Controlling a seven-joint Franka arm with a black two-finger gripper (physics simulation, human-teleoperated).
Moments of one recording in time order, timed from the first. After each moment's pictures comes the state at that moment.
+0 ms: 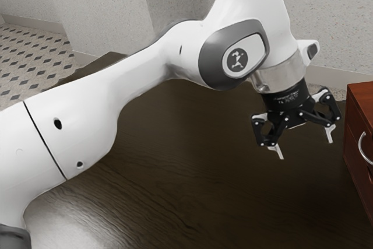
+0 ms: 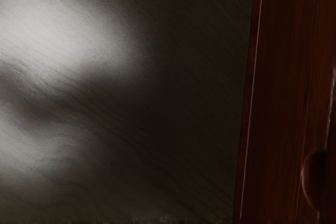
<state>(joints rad) -0.40 0.43 0.07 -1.12 -0.23 1.73 -1.00</state>
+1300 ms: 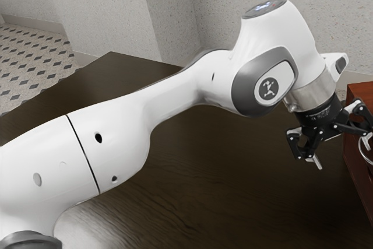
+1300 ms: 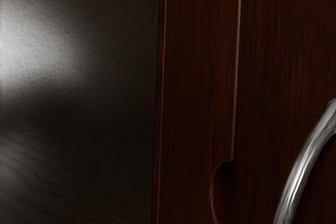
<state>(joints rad) -0.42 0.54 0.06 -1.09 -0.29 1.92 -0.96</state>
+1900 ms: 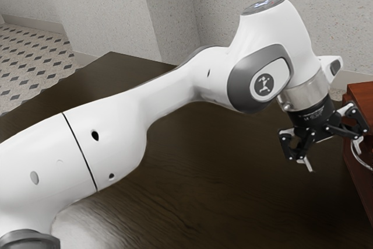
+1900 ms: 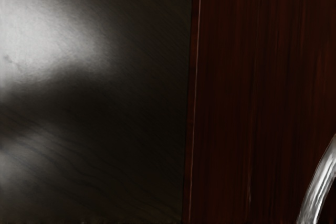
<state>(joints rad) -0.42 0.53 0.07 -1.09 -0.29 1.85 -0.96</state>
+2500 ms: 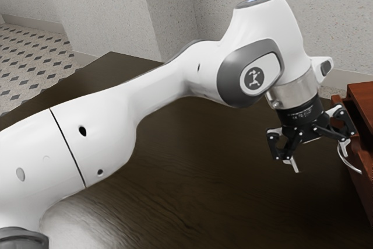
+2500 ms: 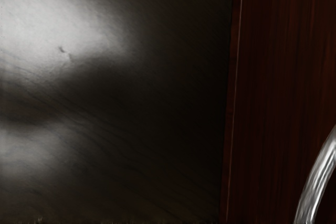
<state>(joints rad) -0.42 0.49 0.08 -1.13 -0.28 1.78 -0.95</state>
